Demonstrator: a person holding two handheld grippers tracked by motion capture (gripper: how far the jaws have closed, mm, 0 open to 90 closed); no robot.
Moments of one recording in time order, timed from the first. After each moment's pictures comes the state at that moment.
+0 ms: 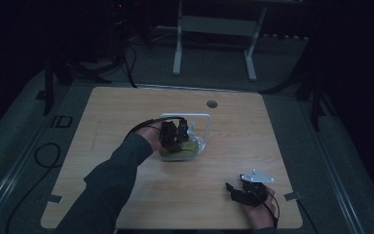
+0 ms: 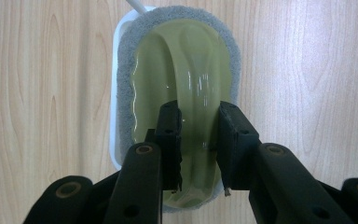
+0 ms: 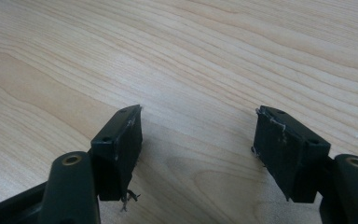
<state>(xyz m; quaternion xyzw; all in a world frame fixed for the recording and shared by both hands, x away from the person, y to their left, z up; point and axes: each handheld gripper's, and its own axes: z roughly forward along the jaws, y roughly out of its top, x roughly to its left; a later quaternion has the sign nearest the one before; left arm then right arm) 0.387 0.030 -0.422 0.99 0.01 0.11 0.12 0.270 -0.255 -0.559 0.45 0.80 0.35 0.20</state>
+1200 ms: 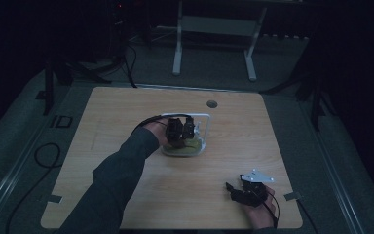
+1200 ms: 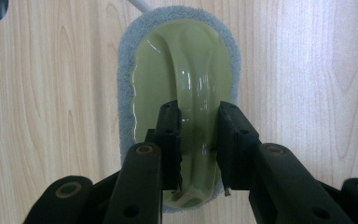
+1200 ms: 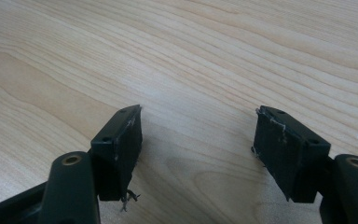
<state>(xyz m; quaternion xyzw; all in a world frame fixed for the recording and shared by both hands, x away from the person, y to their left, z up) 0.405 0.016 -0.428 0.99 -0.01 0.13 0.10 0.271 -0.256 -0.559 0.45 0.80 0.35 0.20</state>
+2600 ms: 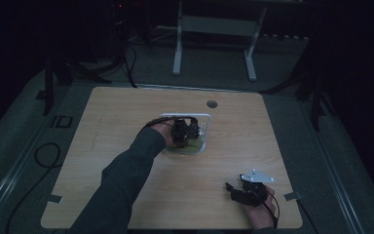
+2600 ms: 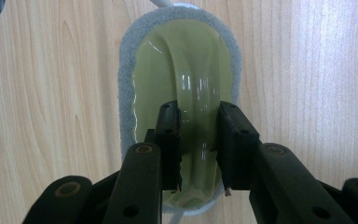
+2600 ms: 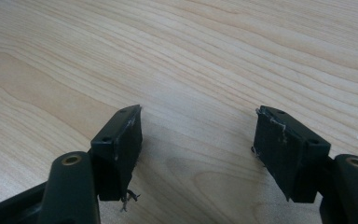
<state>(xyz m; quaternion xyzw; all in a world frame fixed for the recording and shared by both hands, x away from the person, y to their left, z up) 0.419 -0.001 -0.451 0.99 -0.01 0.15 0.07 0.271 -0.256 -0.559 0.45 0.80 0.35 0.20</state>
